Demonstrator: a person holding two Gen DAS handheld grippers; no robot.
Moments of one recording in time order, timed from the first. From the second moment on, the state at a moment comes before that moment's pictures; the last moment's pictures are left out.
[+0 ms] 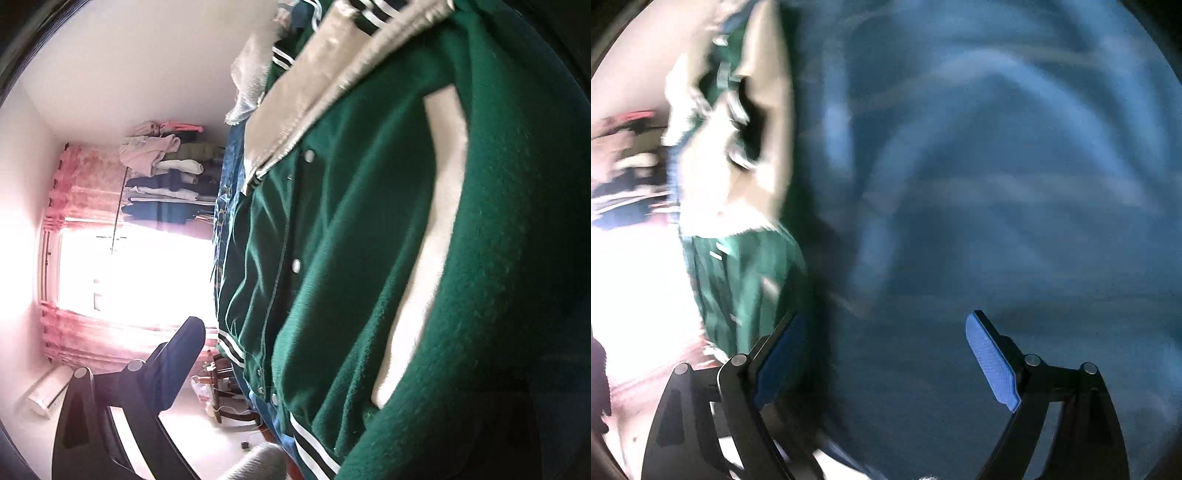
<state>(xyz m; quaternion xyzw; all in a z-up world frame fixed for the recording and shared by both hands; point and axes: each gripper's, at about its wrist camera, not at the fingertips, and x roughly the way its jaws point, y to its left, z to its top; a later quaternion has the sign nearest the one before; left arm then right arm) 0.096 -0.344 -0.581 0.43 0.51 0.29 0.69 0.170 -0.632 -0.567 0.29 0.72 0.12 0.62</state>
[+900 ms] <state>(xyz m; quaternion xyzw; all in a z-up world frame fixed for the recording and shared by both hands) 0.111 -0.216 -0.424 0.17 0.55 0.15 0.80 0.330 -0.453 -0.459 0.40 0.61 0.15 0.66</state>
